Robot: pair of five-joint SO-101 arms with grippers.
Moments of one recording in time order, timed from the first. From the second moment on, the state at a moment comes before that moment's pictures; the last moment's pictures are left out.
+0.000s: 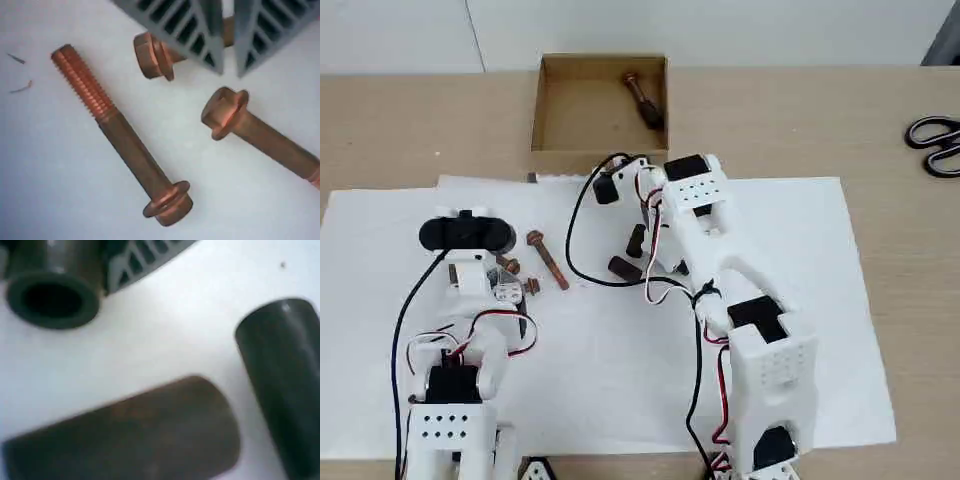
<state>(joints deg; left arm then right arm) -5.2 -70.7 79.8 46.1 5.0 -21.8 30.2 -11.9 82.4 26.2</state>
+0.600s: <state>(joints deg) -5.2 -70.7 79.6 46.4 5.0 -21.1 23.7 -14.4 87.8 24.2</state>
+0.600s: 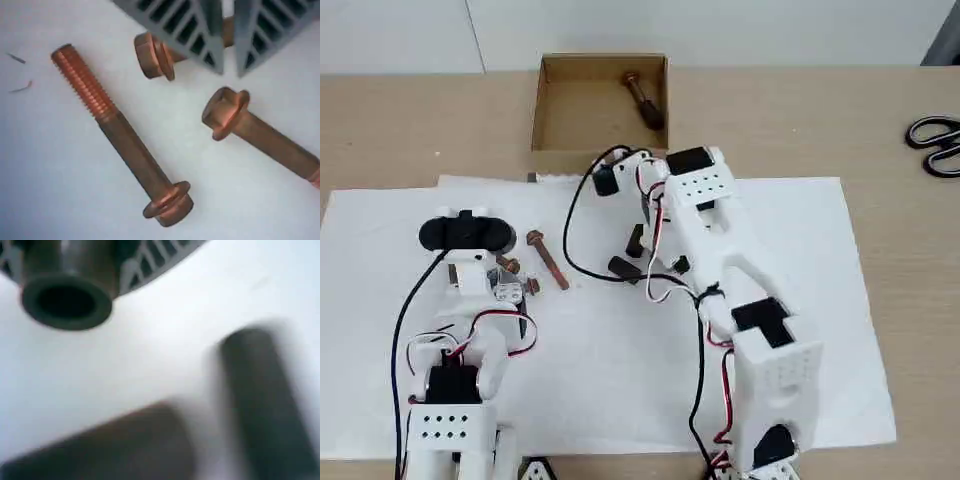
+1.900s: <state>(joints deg) -1.8 16.5 -16.2 97.9 36.9 0.4 -16.2 14.1 95.6 18.9</state>
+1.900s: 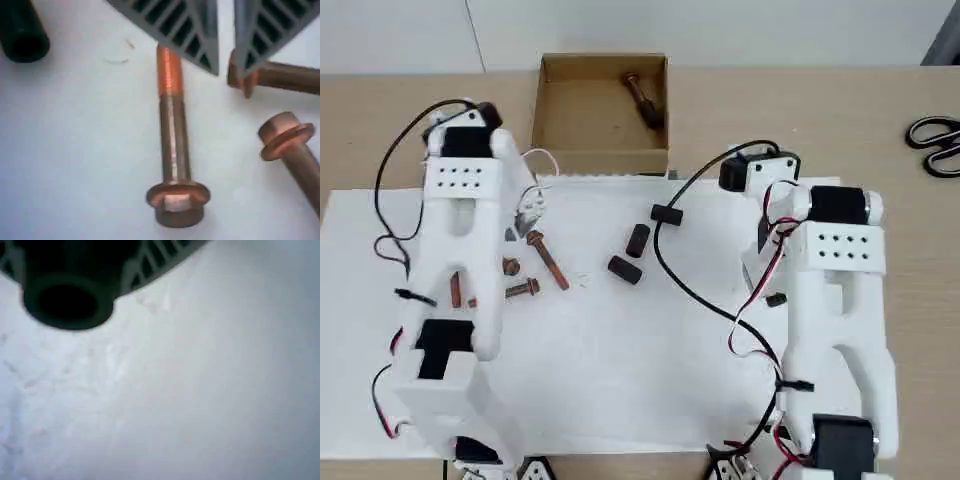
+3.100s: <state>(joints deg) 2.2 27.2 -19.8 95.0 34.8 0.2 -27.3 23.5 95.0 19.4</state>
